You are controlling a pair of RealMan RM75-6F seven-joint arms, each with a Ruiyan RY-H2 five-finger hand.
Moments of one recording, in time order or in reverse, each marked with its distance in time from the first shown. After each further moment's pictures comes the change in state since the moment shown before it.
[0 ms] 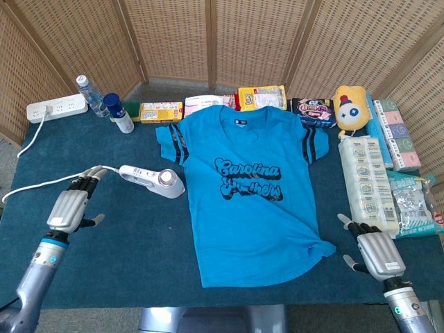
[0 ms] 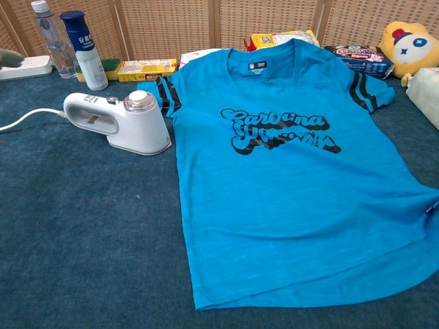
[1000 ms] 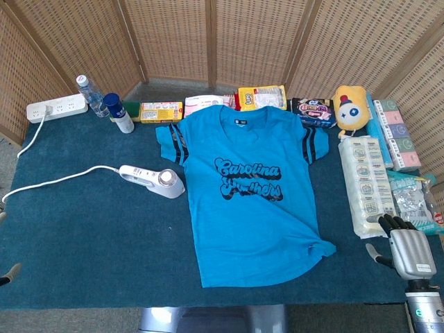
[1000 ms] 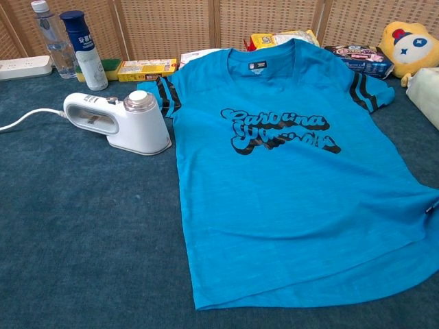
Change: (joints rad) left arm 0.400 0.281 0.167 -0.155 0.185 0.402 -0.095; right arm -0.082 -0.017 0.073 0.060 0.026 0.150 0.080
